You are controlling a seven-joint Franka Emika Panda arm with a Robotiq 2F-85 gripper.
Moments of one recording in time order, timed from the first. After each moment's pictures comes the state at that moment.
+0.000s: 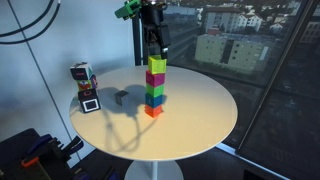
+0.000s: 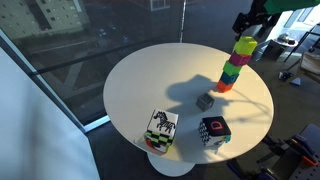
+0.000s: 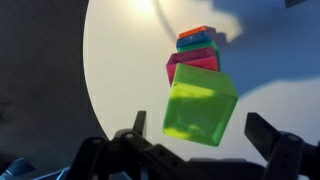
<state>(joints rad) -0.10 0.00 -0.10 -2.10 -0.19 2.20 0.40</state>
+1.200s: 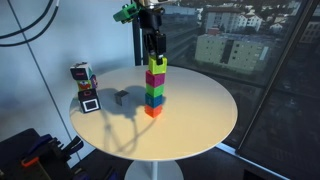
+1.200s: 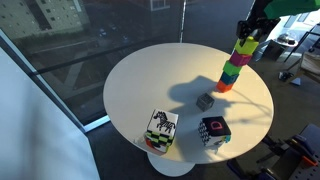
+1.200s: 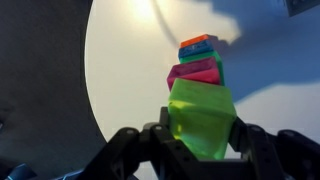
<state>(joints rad) -0.10 -0.01 -0.10 -2.13 -0.19 2.20 0.41</state>
